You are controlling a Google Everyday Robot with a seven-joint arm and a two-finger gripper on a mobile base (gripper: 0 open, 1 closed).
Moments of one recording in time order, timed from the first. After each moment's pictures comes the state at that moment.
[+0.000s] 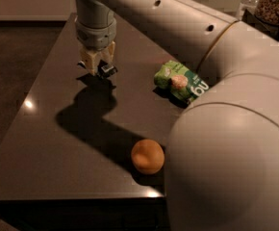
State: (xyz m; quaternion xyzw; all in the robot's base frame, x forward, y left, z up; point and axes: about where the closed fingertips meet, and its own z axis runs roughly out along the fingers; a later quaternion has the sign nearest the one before) arm 0.641 0.117 0.886 -0.44 0.89 0.02 0.12
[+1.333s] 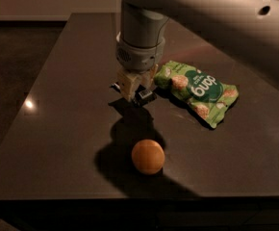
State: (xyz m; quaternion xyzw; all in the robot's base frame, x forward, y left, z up) arm 0.527 0.005 0.893 -0.38 0.92 0.02 0.08
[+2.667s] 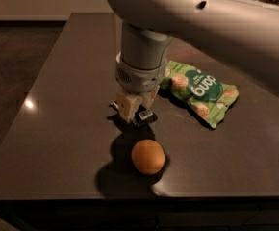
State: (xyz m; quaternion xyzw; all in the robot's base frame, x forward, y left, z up) arm 0.474 0.005 0.878 -0.37 0.92 0.04 0.06
